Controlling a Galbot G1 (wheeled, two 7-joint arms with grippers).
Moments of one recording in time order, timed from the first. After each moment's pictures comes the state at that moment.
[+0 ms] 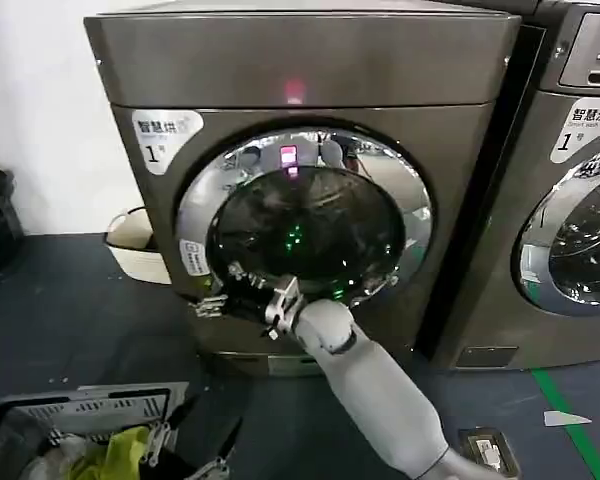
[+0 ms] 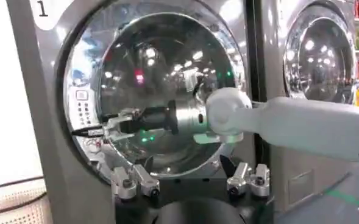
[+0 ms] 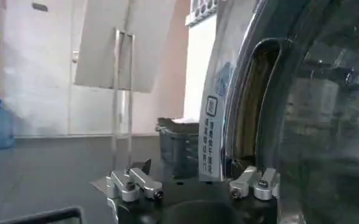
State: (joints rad) left arm 1.97 -1.41 -0.70 -2.43 -0.12 -0.02 0.45; right arm -0.49 1.43 -0.08 1.45 0.46 -0.21 -0.61
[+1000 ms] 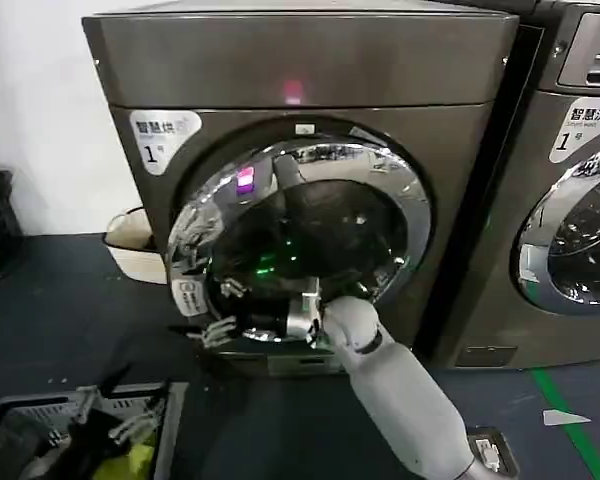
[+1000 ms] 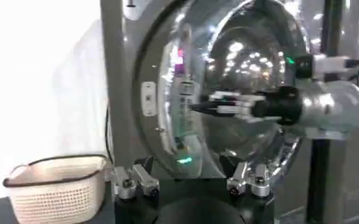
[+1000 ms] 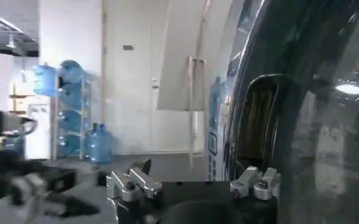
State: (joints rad) left arm 1.77 -1.30 -1.02 -2.35 -0.46 0.20 0.45; right arm -0.55 1.37 -0.03 1.52 0.47 -0.18 -0.99
